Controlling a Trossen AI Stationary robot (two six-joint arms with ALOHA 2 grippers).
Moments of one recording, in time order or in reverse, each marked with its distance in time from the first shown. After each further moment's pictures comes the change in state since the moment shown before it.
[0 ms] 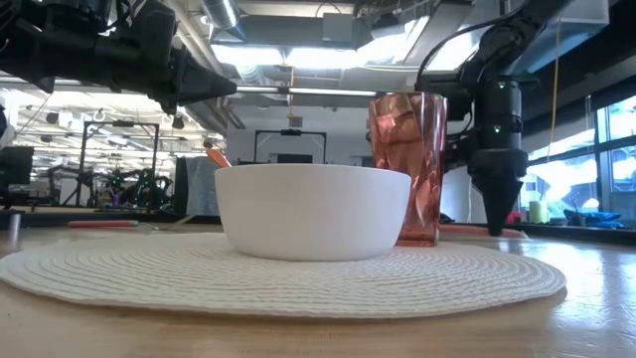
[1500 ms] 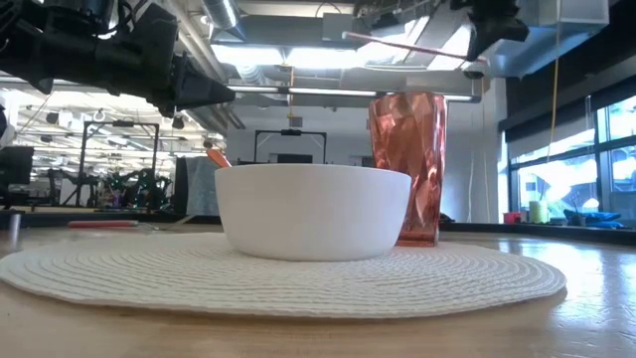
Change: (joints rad) left arm 0.000 0.000 0.000 -0.038 -0.026 0.001; right arm -0.004 -0.321 0.665 -0.544 0.837 -0.668
